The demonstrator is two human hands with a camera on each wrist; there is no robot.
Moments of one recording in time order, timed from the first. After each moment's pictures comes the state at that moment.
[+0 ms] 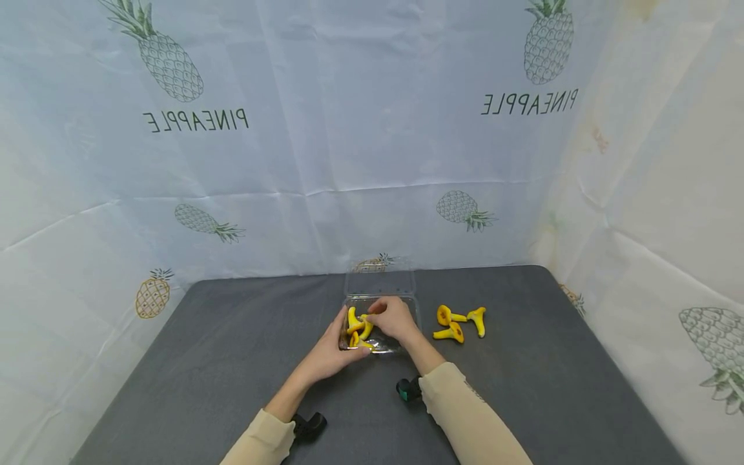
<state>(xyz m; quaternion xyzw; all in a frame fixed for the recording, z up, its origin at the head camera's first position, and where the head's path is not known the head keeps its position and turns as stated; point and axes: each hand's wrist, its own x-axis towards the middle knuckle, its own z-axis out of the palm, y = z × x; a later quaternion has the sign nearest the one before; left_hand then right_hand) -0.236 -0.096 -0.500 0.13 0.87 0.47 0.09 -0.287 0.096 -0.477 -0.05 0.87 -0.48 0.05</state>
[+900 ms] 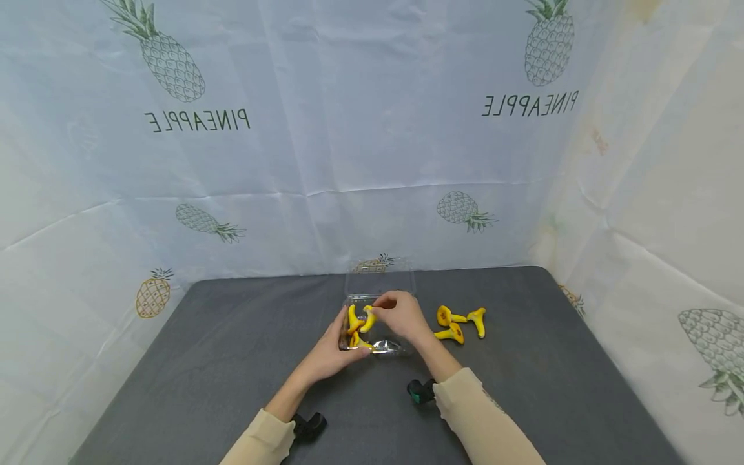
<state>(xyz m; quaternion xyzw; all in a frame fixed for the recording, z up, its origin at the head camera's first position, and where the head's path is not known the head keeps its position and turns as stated) -0.235 -0.096 -0.498 0.13 0.86 0.48 0.09 -0.271 0.114 -0.453 -0.09 0.87 -0.49 0.00</state>
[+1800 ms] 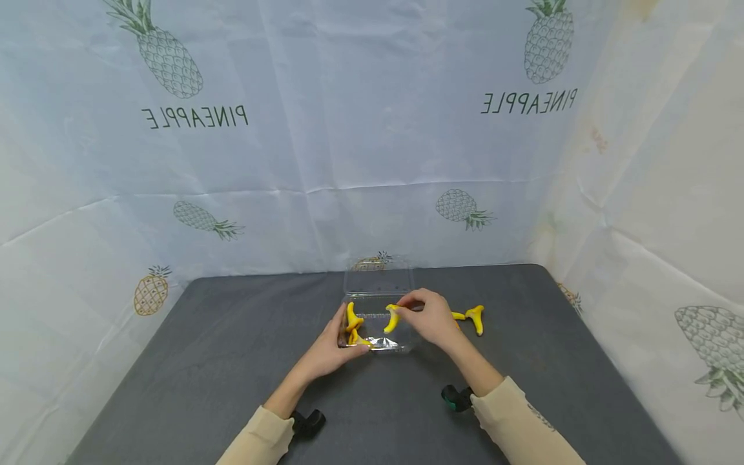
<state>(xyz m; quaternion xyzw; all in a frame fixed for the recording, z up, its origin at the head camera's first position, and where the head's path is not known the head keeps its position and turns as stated) -0.235 -0.095 -0.496 0.13 0.87 0.46 0.09 -0.243 0.168 -0.434 -0.12 0.87 -0.48 -0.04</state>
